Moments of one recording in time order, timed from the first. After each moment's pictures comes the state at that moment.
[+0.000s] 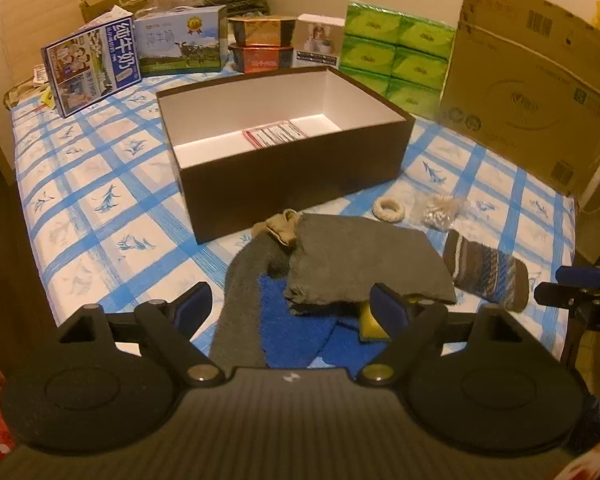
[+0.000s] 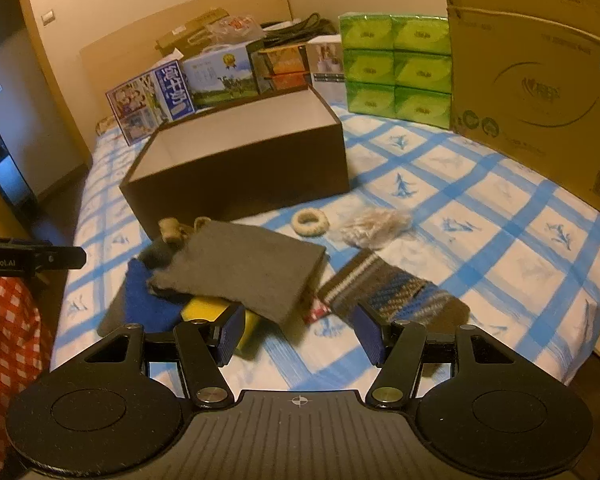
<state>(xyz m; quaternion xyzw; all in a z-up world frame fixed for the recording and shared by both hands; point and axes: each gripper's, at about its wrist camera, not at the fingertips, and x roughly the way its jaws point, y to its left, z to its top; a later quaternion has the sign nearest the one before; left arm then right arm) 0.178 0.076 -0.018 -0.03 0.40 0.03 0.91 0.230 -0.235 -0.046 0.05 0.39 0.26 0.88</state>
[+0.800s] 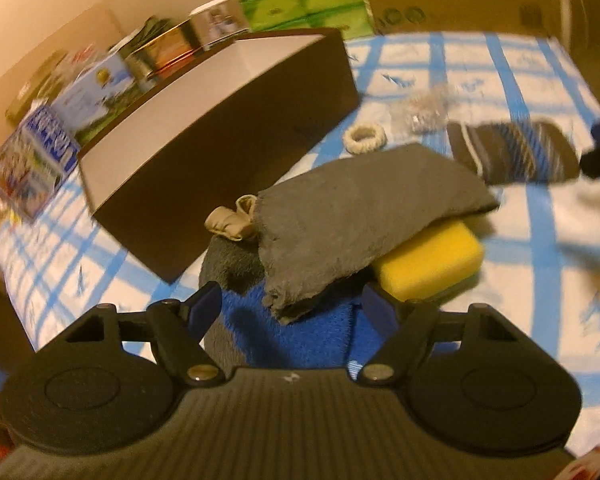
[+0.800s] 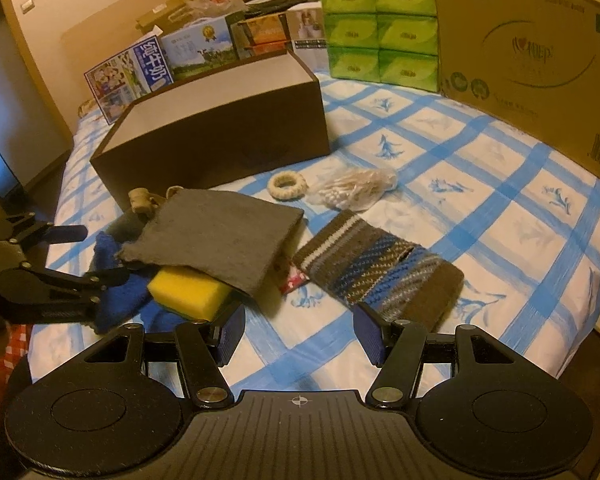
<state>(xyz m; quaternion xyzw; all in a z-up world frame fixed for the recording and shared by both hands) 0.218 0.023 -0.108 0.22 0.40 -0.04 0.89 0.243 -0.238 -0.078 0.05 0.43 0.24 0.87</state>
